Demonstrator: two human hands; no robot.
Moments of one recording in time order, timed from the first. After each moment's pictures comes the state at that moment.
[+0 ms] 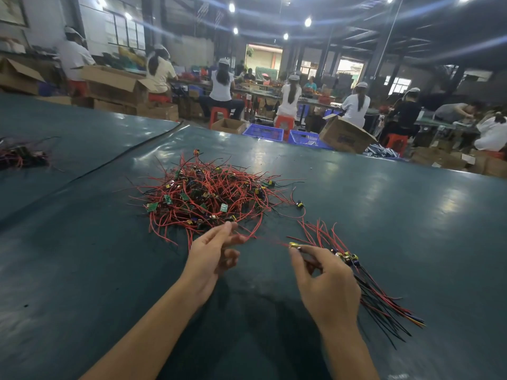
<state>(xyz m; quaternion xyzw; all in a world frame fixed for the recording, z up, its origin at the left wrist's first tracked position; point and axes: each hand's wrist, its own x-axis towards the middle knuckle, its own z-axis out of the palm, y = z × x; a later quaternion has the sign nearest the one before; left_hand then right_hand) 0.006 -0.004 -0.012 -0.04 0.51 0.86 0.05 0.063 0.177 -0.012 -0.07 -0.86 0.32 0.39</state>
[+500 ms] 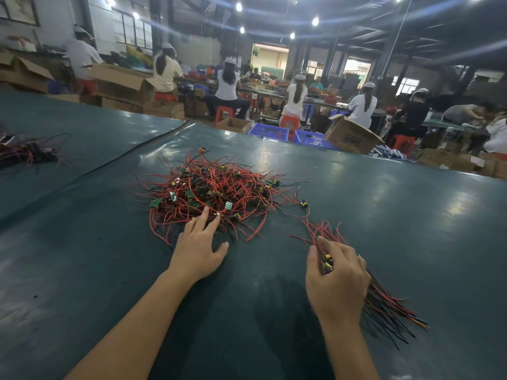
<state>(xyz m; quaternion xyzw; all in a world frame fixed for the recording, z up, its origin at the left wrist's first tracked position) -0.033 -0.045 -0.047 0.06 0.96 0.24 -0.10 0.057 0.178 -0.015 -0.13 -0.85 0.30 0.41</state>
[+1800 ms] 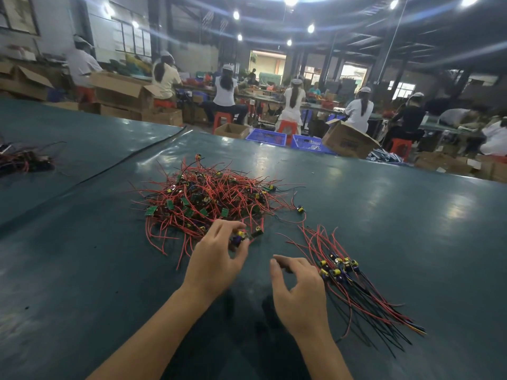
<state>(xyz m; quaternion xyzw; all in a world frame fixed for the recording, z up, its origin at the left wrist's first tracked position) 0.002 0.000 -0.018 0.19 0.83 0.39 -0.34 0.061 0.155 -0.024 0.01 -0.87 0.41 0.28</state>
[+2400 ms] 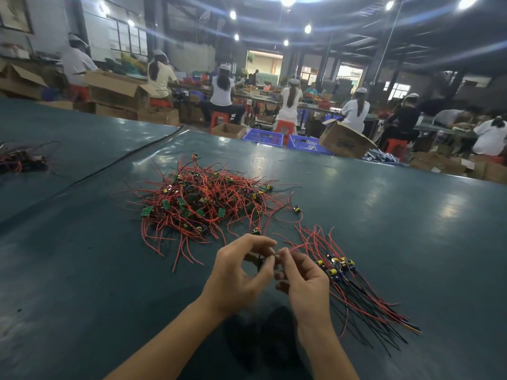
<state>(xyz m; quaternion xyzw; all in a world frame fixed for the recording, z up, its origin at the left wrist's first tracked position) 0.030 0.028 -0.009 0.31 0.72 0.56 -0.28 0.061 0.152 -0.005 -0.07 -0.64 0.74 0.17</state>
